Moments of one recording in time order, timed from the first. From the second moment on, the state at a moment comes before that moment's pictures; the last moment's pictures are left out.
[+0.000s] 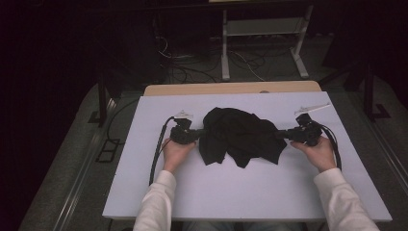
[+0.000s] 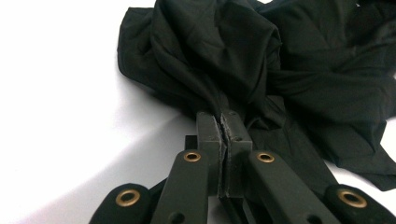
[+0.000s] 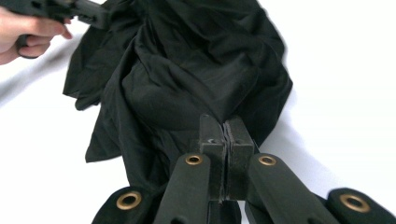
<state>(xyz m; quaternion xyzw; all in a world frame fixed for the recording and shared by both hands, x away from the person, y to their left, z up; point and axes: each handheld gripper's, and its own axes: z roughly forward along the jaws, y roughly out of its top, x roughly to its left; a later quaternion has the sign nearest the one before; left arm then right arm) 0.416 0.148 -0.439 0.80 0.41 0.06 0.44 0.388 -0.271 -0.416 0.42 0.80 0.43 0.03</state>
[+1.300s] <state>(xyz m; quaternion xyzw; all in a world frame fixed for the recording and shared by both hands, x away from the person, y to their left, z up) 0.337 0.202 -0.414 0.79 0.40 0.06 0.46 0.339 -0.325 -0.420 0.48 0.77 0.42 0.00</state>
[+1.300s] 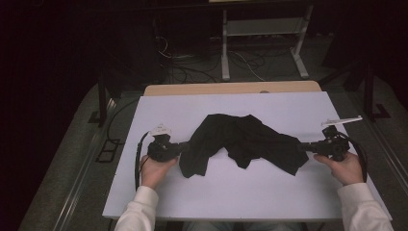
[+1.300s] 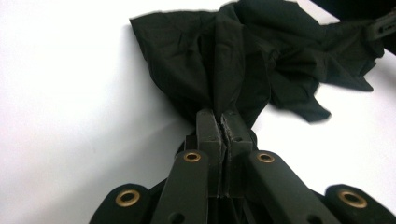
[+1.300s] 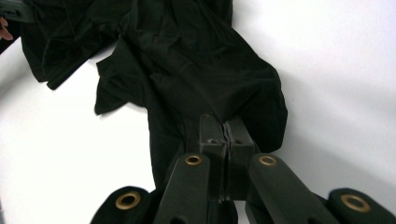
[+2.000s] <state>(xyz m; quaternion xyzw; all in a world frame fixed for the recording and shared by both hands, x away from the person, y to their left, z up) 0.289 0.188 -0.428 0.84 0.36 0.01 0.42 0.297 -0.320 -0.435 0.49 0.78 0.37 -0.05</state>
